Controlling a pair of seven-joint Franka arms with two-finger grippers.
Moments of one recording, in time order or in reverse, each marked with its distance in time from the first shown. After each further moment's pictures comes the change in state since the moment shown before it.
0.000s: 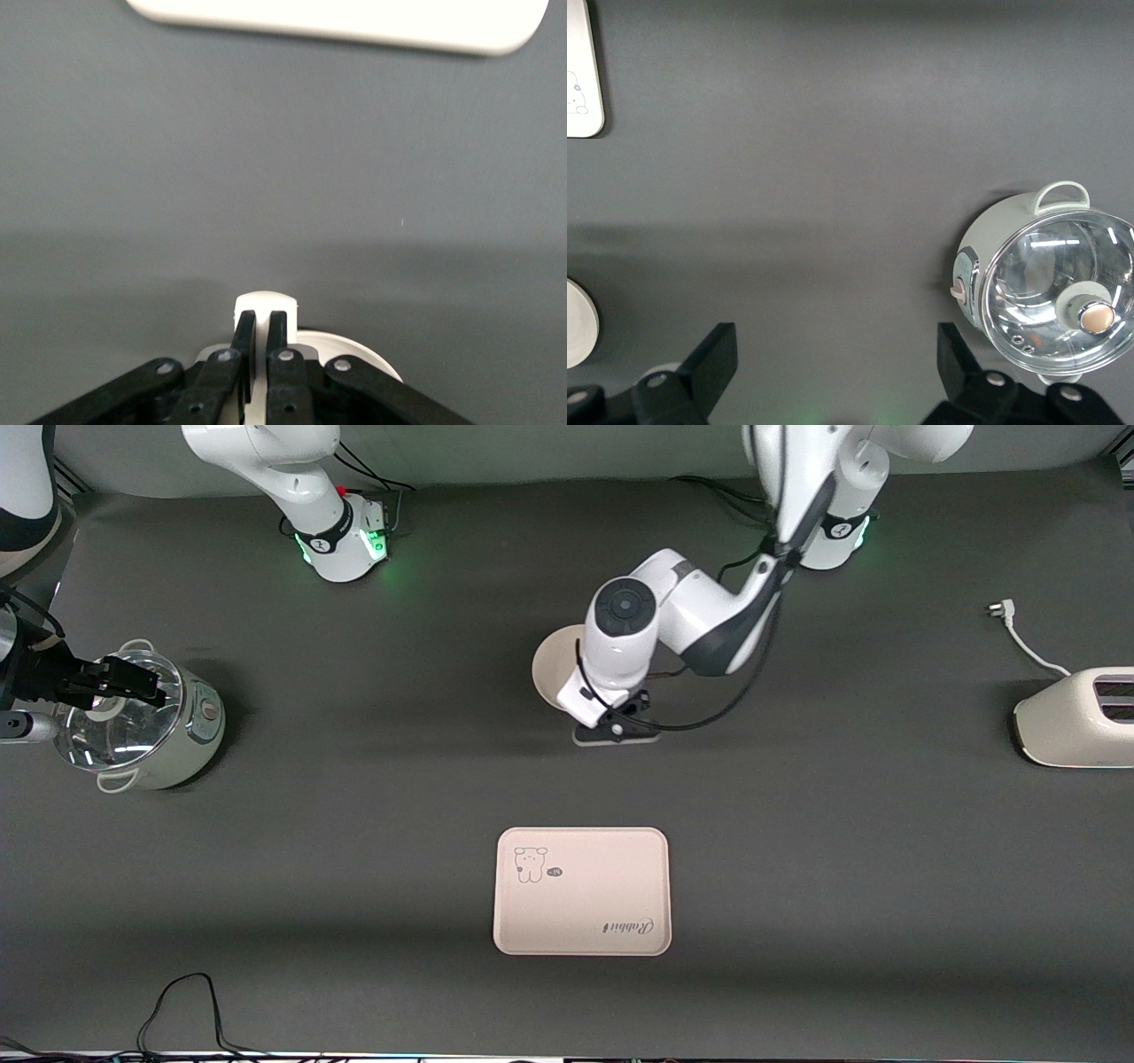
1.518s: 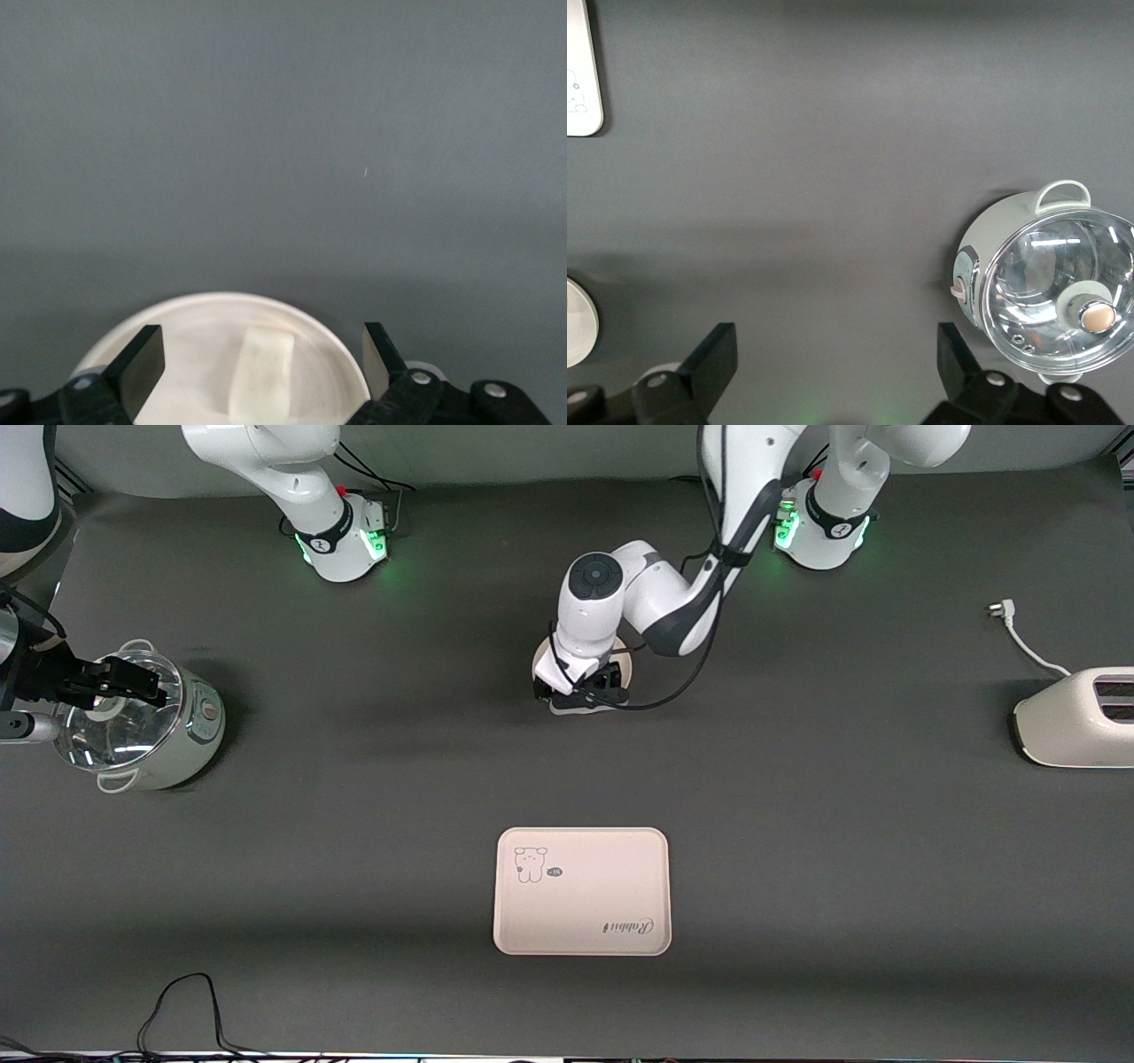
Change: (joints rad) left arm -0.079 -0.003 0.030 -0.040 0.015 0.116 -0.102; right arm 0.000 0.000 0.000 -0.003 0.000 0.000 0.000
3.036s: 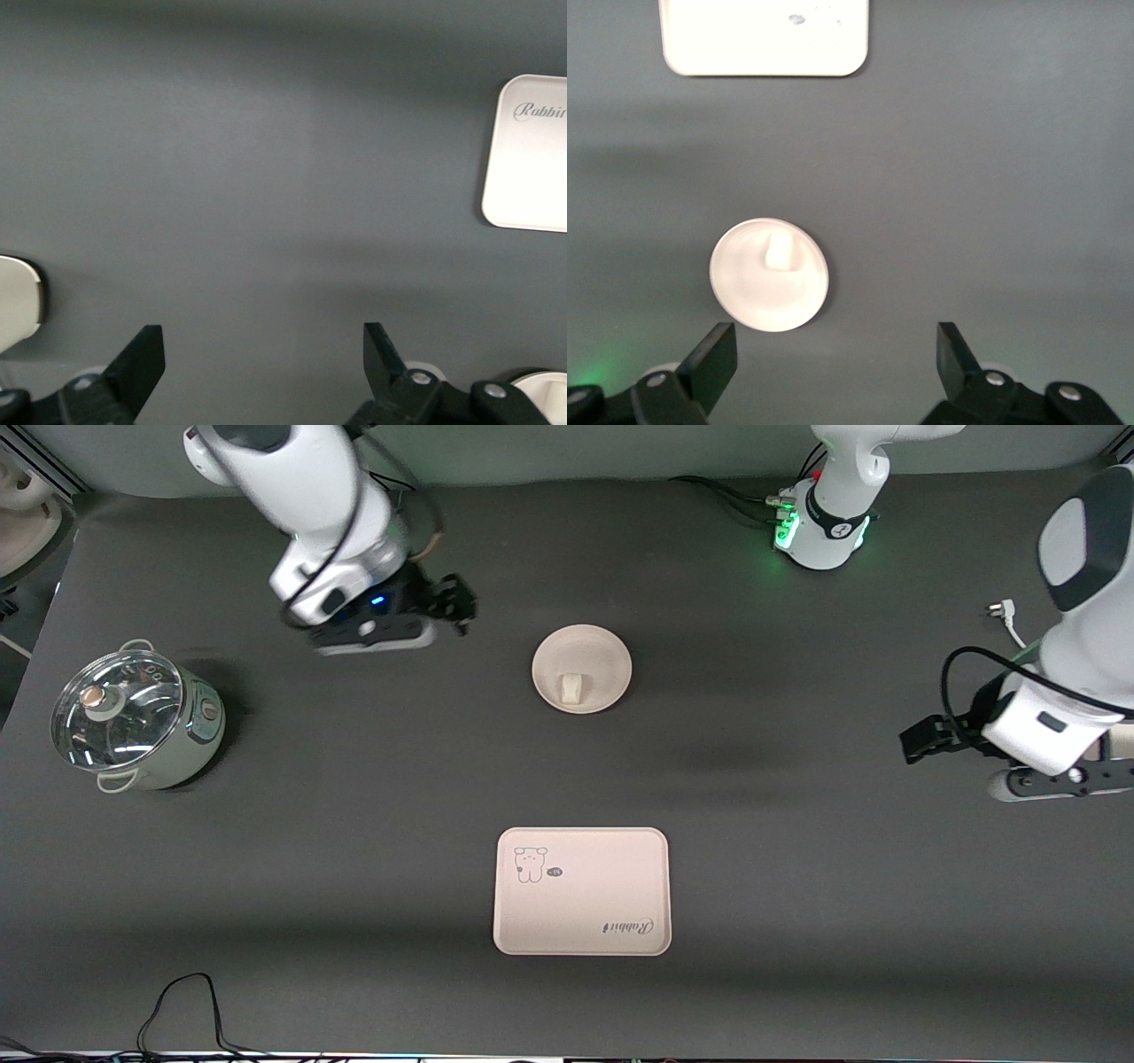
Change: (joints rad) left arm 0.811 -0.310 -0.047 0.327 0.045 -0.754 0.802; right arm 0.678 0.004 0.015 -0.067 0.106 0.150 0.676
